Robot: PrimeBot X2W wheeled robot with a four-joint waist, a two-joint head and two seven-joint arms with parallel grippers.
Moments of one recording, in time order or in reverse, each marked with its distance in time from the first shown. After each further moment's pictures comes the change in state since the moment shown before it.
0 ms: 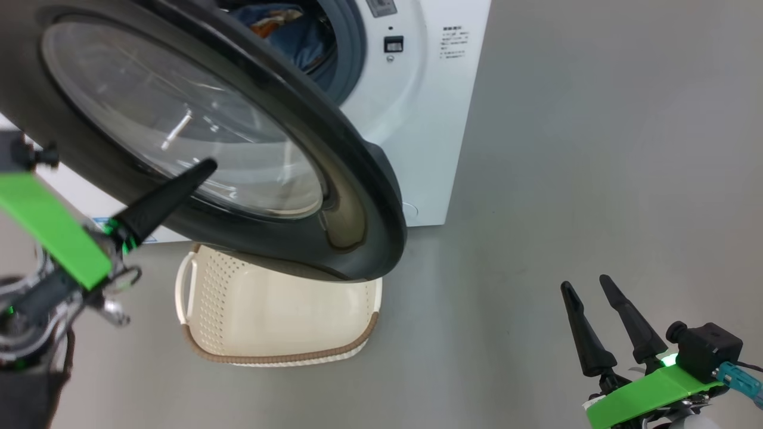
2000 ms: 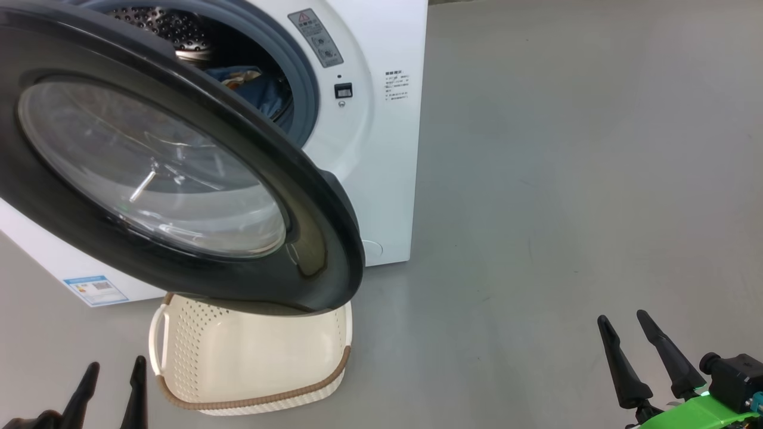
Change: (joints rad) left arm 0.614 -0.085 0.072 0.154 0.942 -0.005 -0.939; right arm 0.095 -0.070 -0.045 0.015 0.009 0.000 0.000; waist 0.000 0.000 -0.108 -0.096
